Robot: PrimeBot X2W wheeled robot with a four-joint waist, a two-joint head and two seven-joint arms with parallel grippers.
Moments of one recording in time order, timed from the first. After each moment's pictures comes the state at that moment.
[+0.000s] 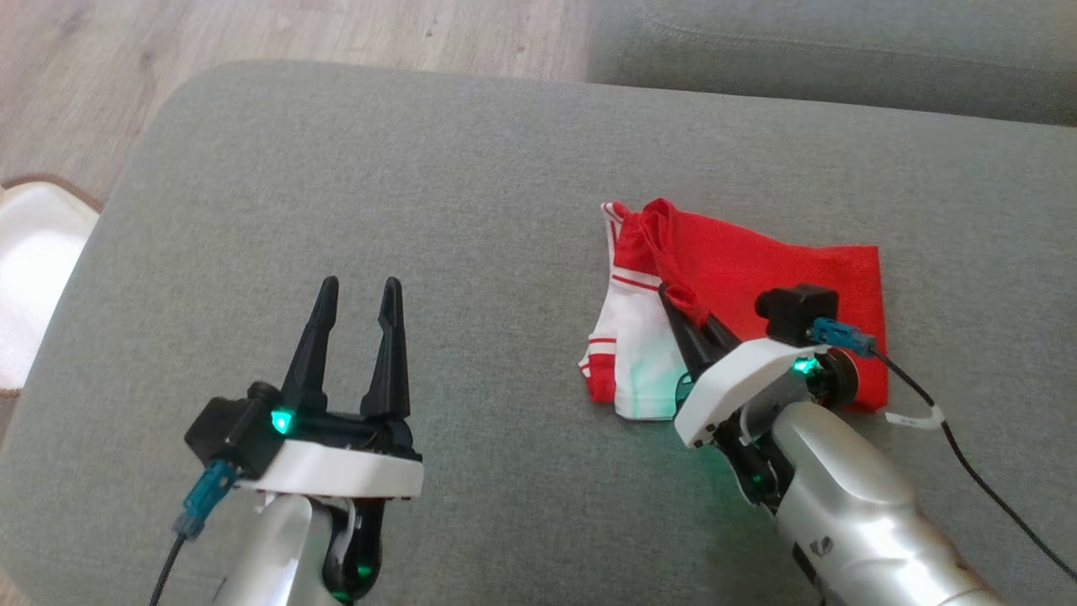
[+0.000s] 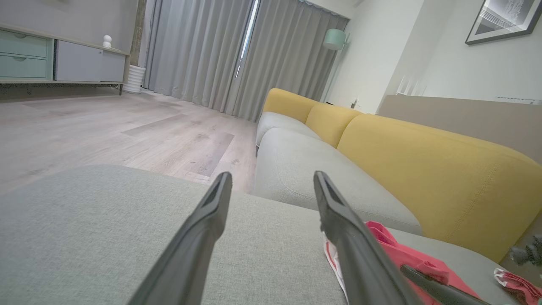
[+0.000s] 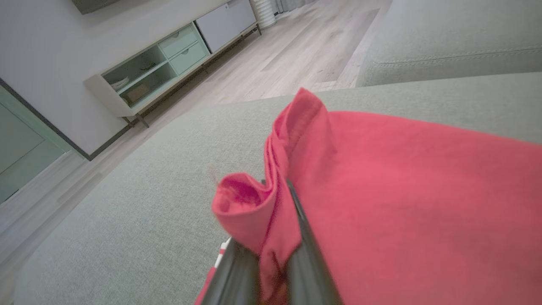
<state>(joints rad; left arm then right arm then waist) -0.19 0.05 -0.26 0.22 -0.42 -0.13 -0.26 -0.53 -0.06 0.57 0.83 0.62 0.12 -0.18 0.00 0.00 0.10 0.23</state>
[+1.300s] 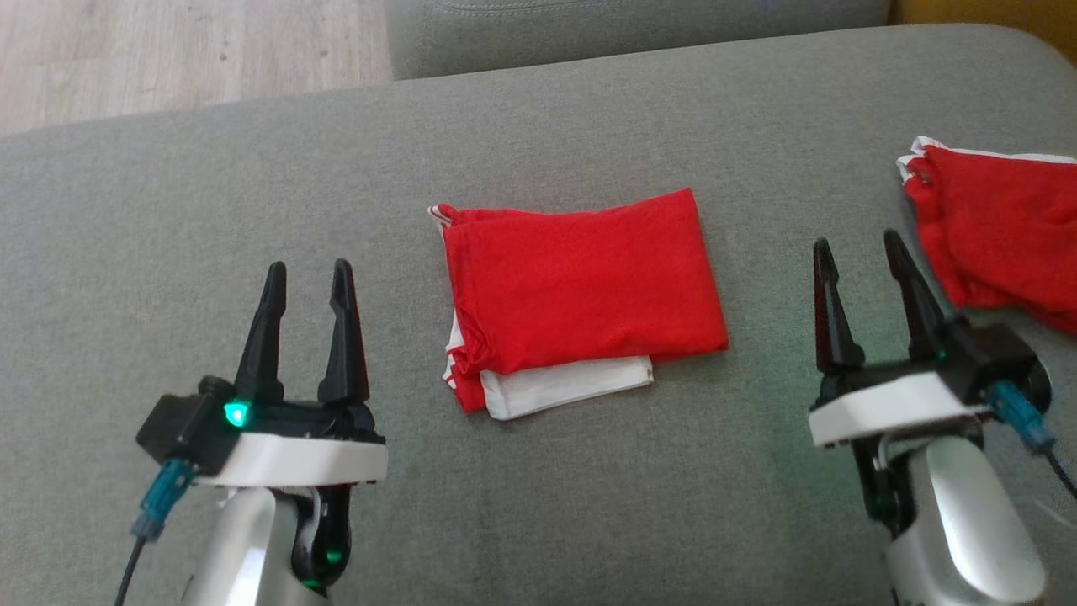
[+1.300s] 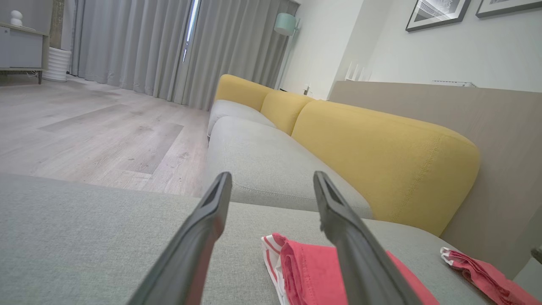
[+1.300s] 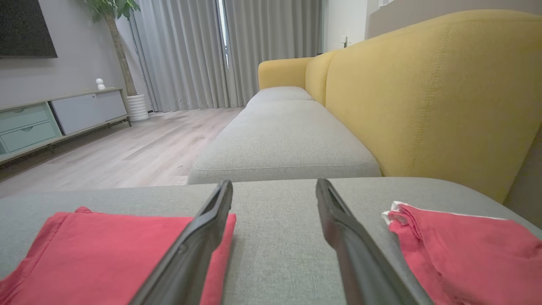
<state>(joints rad) -0.19 0.05 -0.16 0.19 -0.39 -0.13 -0.26 -0.25 -0.06 0.04 0.33 0.09 0.12 -0.25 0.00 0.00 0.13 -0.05</state>
